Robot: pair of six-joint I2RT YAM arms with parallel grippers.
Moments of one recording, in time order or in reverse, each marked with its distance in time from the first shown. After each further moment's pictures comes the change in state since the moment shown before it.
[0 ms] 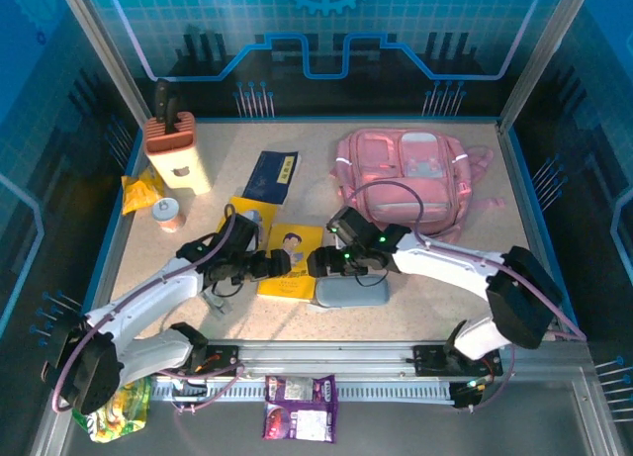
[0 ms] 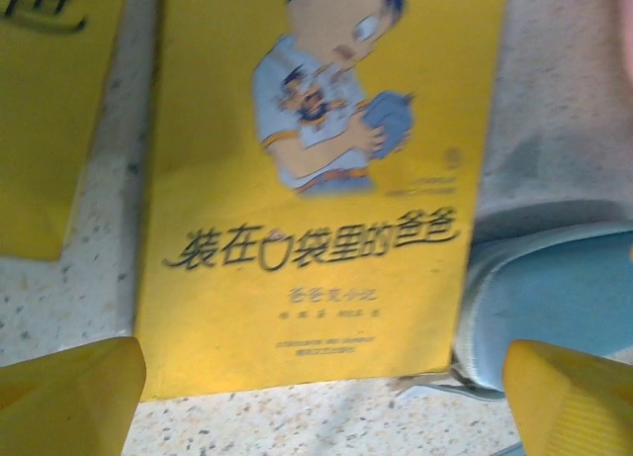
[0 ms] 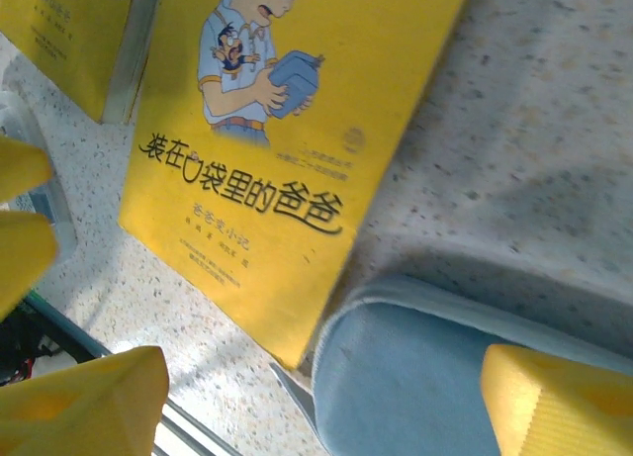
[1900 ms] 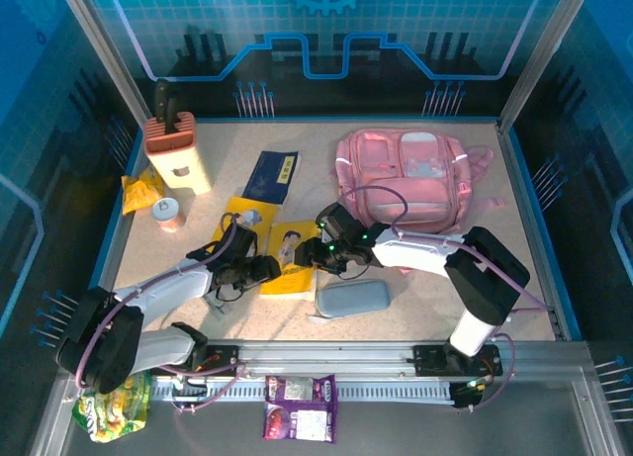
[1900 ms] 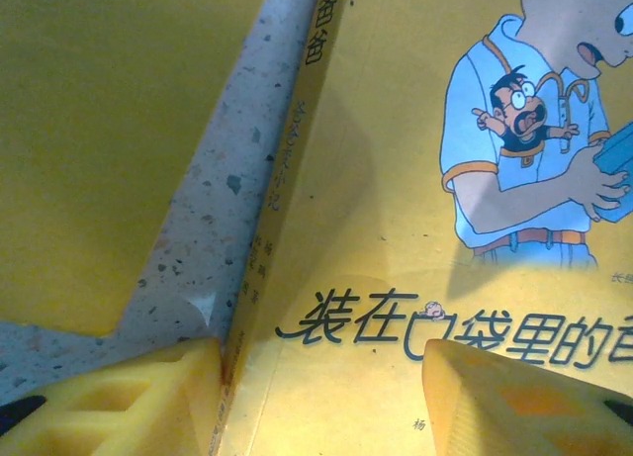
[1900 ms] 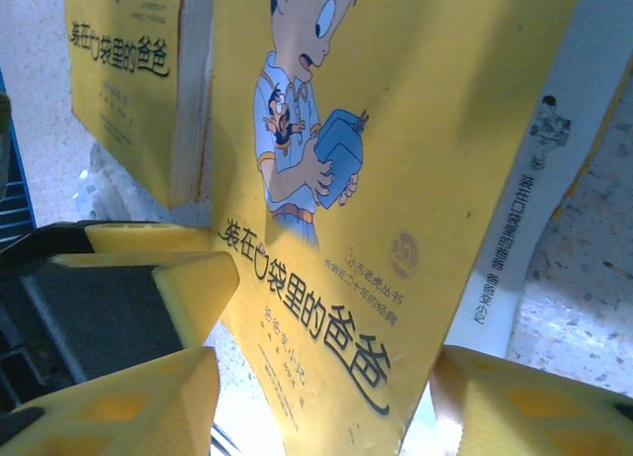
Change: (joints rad) left arm 0.071 0.133 -0.144 0.245 0.029 -0.093; right arm -0.026 0.182 0.012 0.286 -0.144 0.231
